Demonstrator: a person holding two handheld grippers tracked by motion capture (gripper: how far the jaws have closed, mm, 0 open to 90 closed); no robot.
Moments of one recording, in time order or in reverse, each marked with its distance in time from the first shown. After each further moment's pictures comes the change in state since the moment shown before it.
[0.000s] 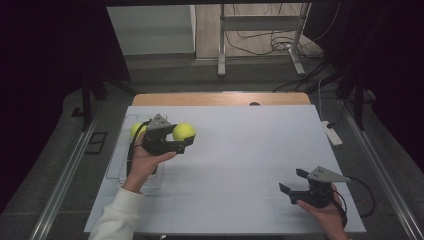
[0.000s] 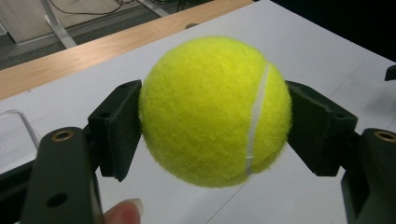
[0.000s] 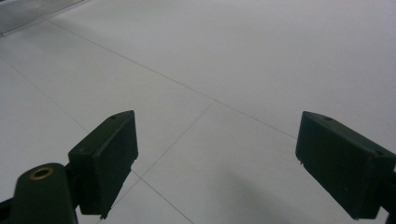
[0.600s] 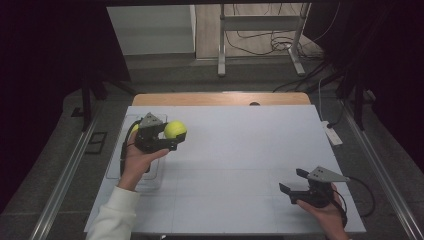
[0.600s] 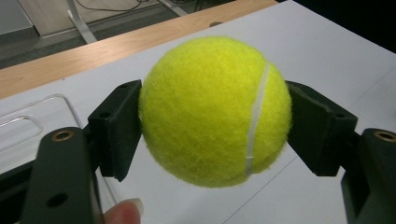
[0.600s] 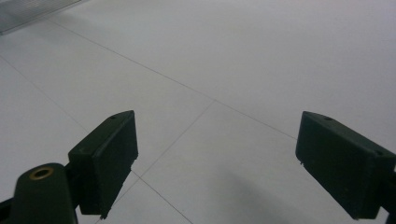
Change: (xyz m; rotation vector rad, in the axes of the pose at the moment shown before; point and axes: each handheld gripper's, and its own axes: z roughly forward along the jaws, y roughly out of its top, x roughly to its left) left arm 0.020 -0.006 -0.008 -0.008 0.065 -0.043; right arm 0.000 0.000 0.000 0.003 -0.003 -0.006
